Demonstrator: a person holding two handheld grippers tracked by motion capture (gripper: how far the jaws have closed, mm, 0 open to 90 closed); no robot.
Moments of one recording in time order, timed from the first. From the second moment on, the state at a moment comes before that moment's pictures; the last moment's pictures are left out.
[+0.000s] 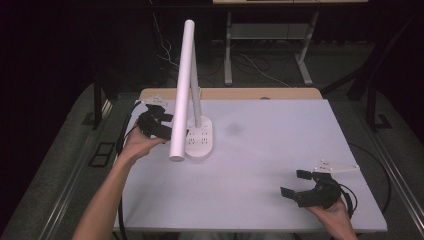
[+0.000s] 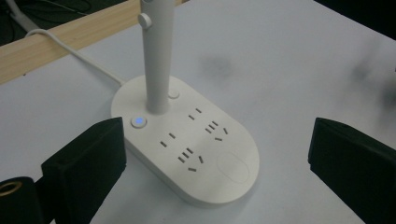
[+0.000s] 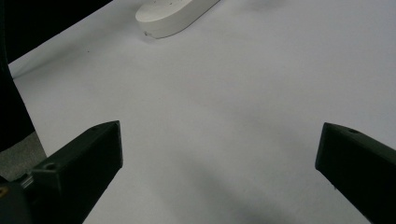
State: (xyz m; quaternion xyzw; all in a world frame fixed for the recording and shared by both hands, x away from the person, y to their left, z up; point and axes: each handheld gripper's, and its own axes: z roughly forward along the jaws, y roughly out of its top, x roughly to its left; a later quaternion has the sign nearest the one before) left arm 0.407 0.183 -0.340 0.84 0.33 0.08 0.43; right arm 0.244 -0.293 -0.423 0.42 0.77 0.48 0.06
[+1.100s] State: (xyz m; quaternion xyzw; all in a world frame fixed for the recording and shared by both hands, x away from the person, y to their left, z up) left arm 0.449 0.194 -0.361 0.78 0.44 0.09 0.44; right arm 0.245 -0.297 -0.423 0.43 0.76 0.48 0.06
